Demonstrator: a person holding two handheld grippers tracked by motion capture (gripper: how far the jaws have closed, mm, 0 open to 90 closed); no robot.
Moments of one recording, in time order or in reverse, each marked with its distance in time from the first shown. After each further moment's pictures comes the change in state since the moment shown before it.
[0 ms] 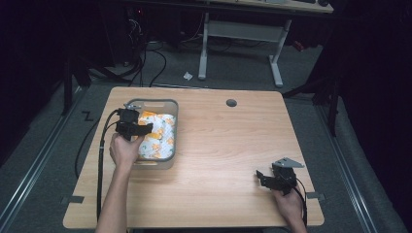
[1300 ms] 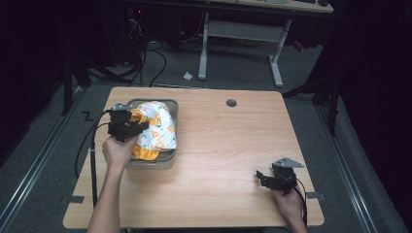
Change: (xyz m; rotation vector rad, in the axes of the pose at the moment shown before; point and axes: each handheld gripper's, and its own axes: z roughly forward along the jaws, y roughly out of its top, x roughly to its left) left arm 0.008 -0.002 -0.031 -0.072 -0.205 -0.003; right arm 0.000 0.000 0.000 0.000 0.000 0.000
